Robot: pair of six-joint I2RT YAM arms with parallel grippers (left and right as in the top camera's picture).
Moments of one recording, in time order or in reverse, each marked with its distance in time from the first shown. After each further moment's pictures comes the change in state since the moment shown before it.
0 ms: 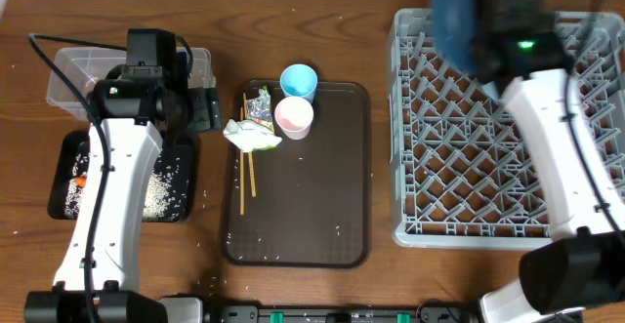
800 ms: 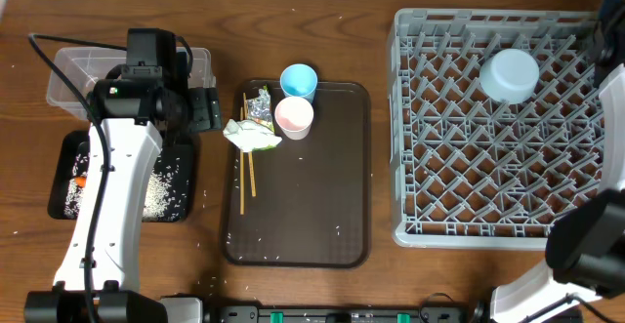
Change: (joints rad) left arm 0.000 0.000 0.000 0.001 0.000 0.000; right arm -0.451 0.123 -0.001 0.429 0.111 -0.535
